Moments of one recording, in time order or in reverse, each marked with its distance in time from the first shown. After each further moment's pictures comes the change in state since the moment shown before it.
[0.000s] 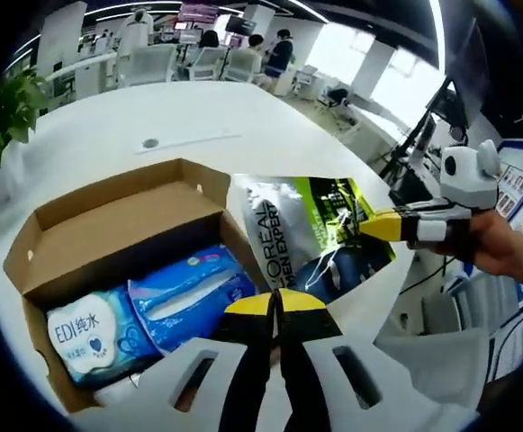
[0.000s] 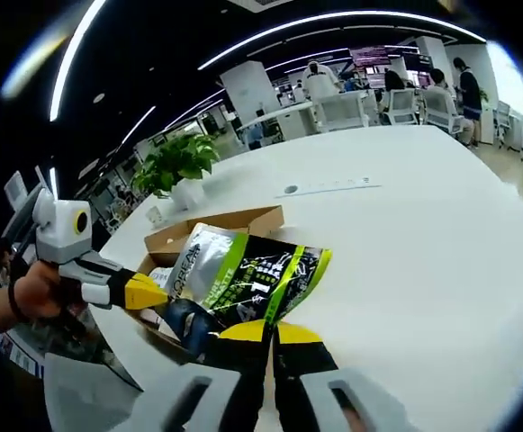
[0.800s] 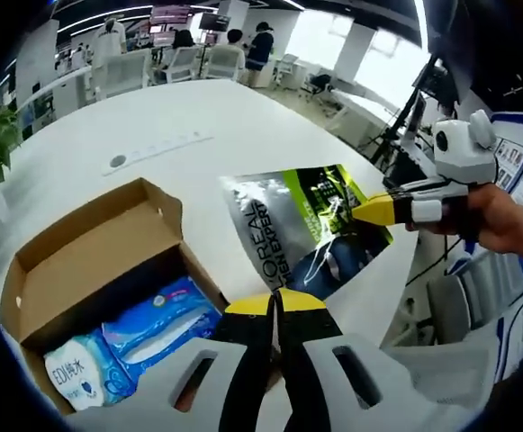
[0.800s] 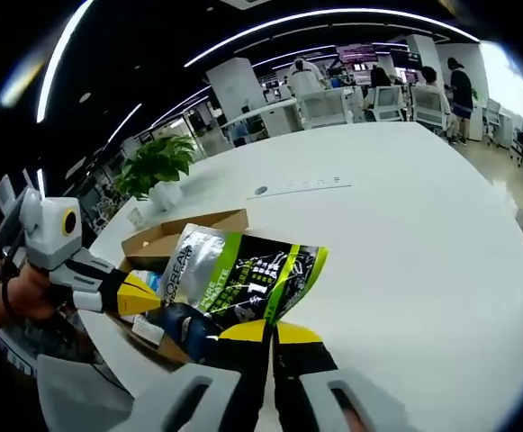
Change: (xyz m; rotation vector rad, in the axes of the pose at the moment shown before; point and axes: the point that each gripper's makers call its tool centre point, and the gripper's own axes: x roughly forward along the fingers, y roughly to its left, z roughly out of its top) left arm 0.043 -0.024 0.021 0.105 0.041 -0.015; right arm 0.000 -0.052 0.015 0.008 0.032 -0.059
